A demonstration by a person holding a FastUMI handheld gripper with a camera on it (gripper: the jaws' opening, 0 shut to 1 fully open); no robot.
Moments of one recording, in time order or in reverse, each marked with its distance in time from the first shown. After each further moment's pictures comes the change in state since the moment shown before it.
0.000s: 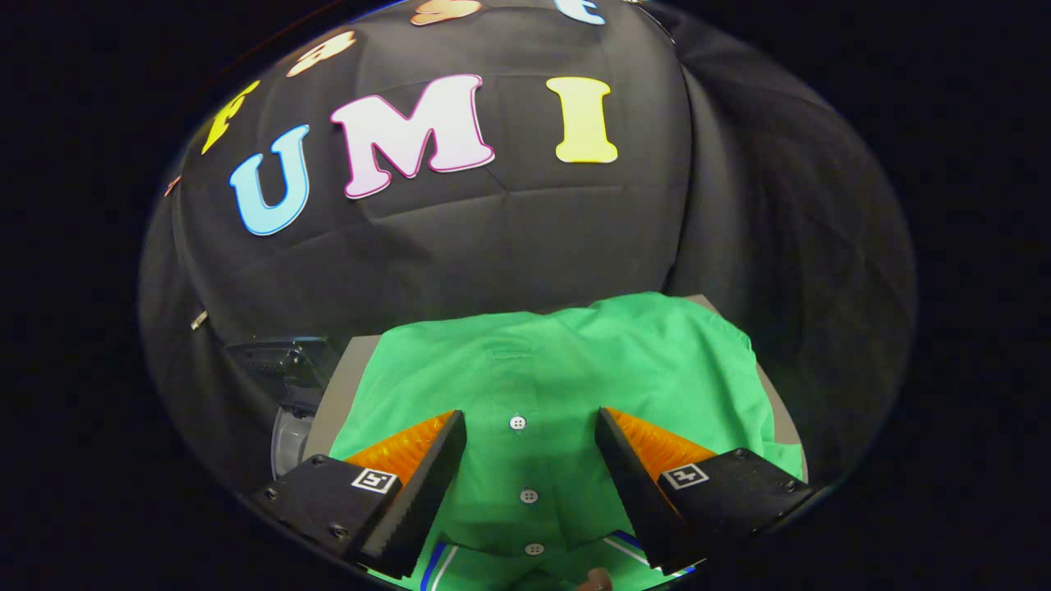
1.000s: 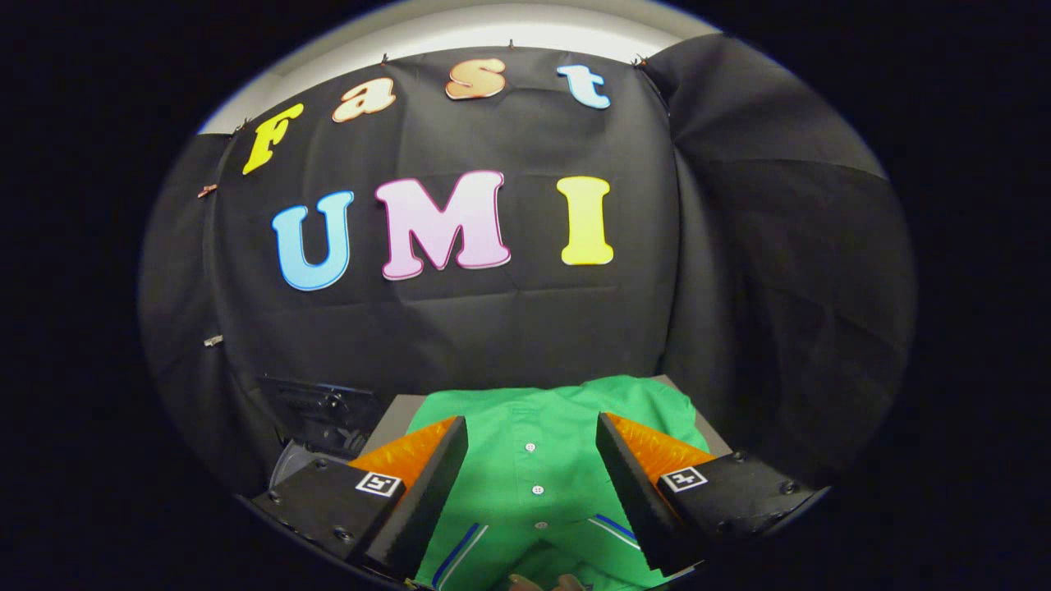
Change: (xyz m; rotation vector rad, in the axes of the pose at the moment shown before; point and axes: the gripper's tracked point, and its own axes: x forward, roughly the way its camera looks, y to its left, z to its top) arm -0.078 0.015 0.034 -0.056 -0.333 0.046
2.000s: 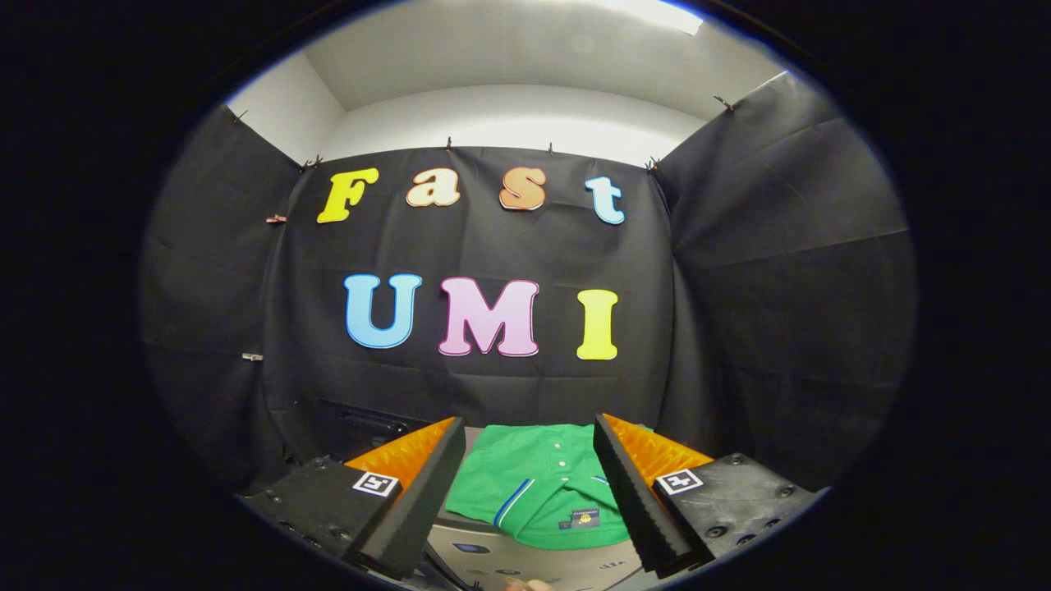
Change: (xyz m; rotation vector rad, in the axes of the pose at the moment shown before) arm -0.210 0.038 0.020 -0.073 -0.428 0.074
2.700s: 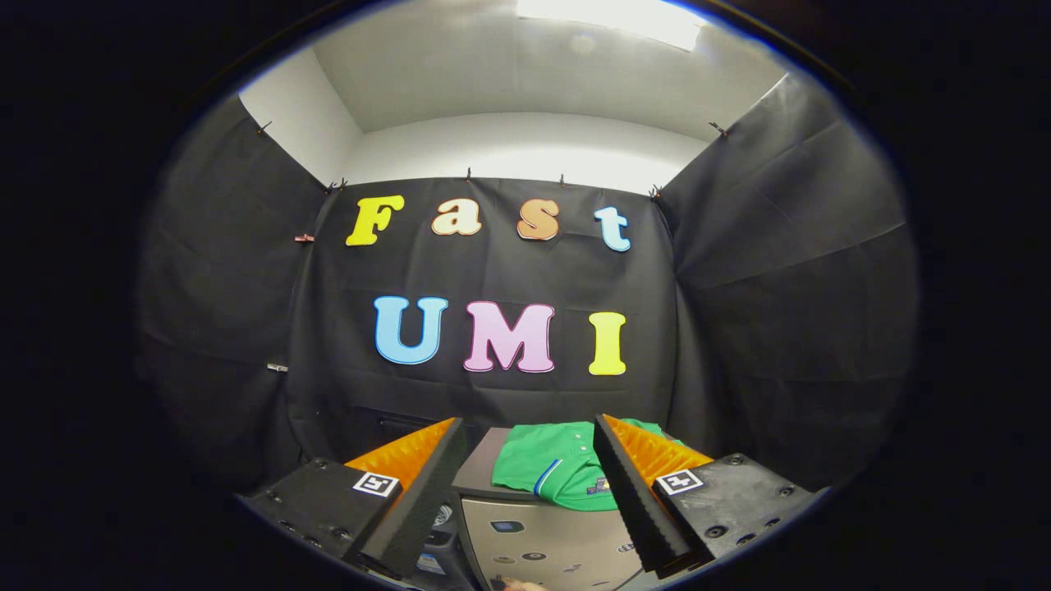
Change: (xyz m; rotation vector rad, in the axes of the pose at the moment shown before) arm -0.112 0.037 -0.002 -0.010 -0.121 0.031
